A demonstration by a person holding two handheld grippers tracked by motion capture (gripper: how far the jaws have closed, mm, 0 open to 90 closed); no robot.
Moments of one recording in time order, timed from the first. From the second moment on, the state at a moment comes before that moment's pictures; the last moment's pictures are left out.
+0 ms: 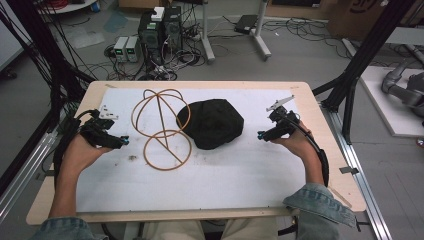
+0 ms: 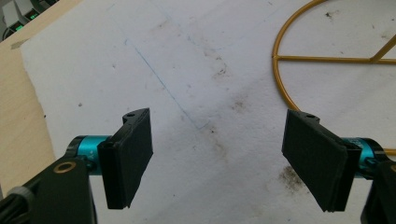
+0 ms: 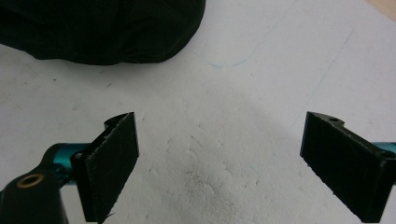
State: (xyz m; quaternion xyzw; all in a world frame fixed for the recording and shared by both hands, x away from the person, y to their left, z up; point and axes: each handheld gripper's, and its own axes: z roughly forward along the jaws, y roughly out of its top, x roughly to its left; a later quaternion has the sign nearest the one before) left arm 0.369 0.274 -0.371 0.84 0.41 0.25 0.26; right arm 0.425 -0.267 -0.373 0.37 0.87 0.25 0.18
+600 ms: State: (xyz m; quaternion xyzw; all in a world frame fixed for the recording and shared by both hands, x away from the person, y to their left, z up) left arm 0.368 0.276 -0.369 0.84 0.41 0.25 0.26; right arm 0.425 -0.266 -0.373 0.38 0.87 0.26 0.18
